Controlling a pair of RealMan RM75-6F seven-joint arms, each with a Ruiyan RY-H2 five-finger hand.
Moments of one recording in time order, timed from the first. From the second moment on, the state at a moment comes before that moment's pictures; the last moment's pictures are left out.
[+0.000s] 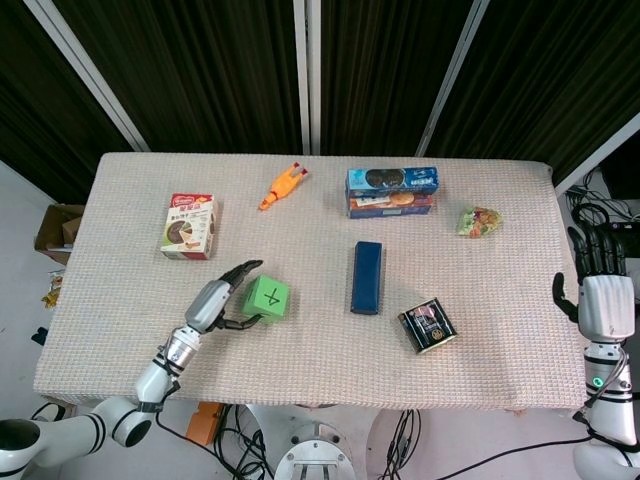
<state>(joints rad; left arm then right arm) -0.54 -1.74 -0.01 -1.11 1.56 1.23 -0.62 0.22 -1.42 0.19 -1.11 -1.48 1.60 0.19</state>
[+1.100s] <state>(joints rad) -0.65 -1.36 -0.03 -1.74 1.38 0.96 0.54 0.20 -1.38 0.21 -1.12 -1.47 1.62 0.20</state>
